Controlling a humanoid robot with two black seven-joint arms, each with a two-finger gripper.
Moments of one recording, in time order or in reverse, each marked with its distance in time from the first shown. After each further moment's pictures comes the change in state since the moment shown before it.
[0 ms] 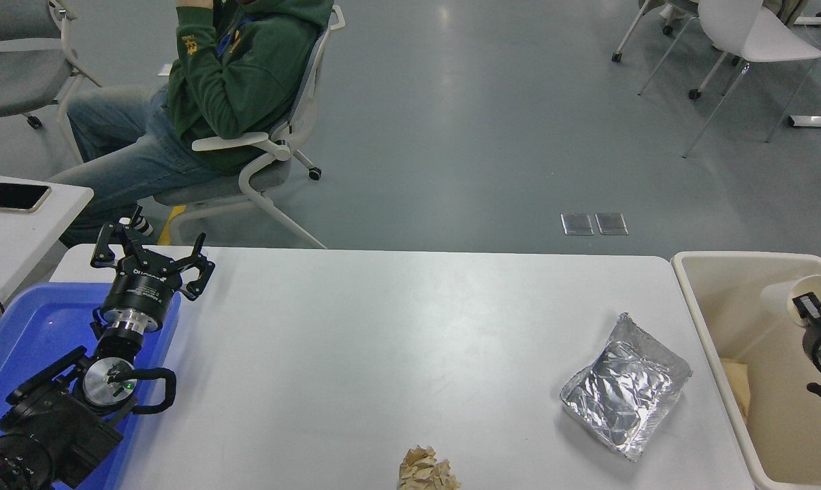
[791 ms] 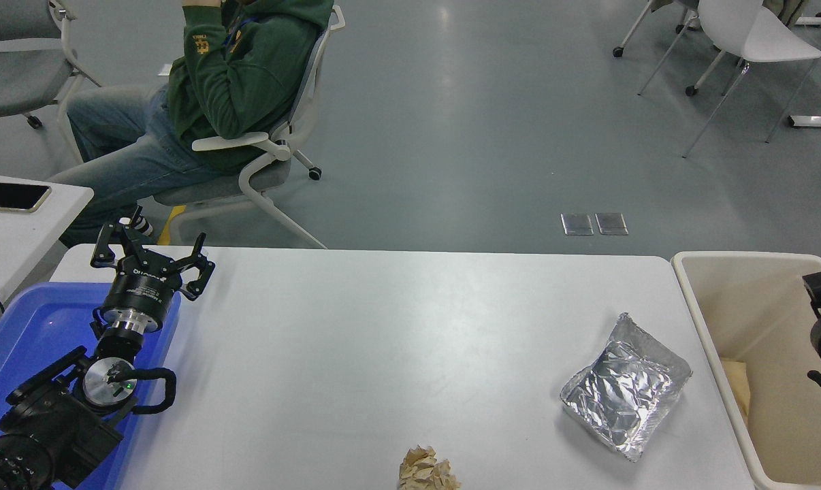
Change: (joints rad) left arm 0.000 0.000 0.000 0.000 0.000 0.000 0.000; right arm 0.015 -0.018 0.008 0.012 0.134 -0.014 0.001
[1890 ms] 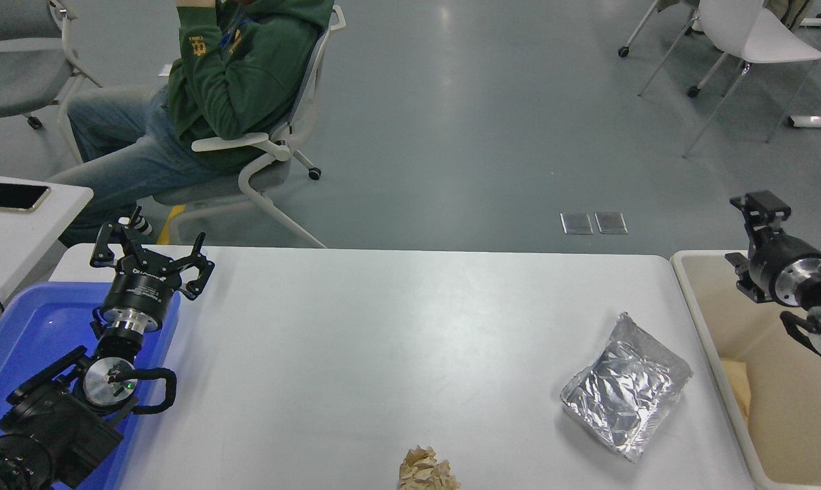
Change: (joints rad) left arm 0.001 0.000 0.000 0.000 0.000 0.000 0.000; right arm 0.042 -0.242 0.188 0.762 0.120 0.005 0.129
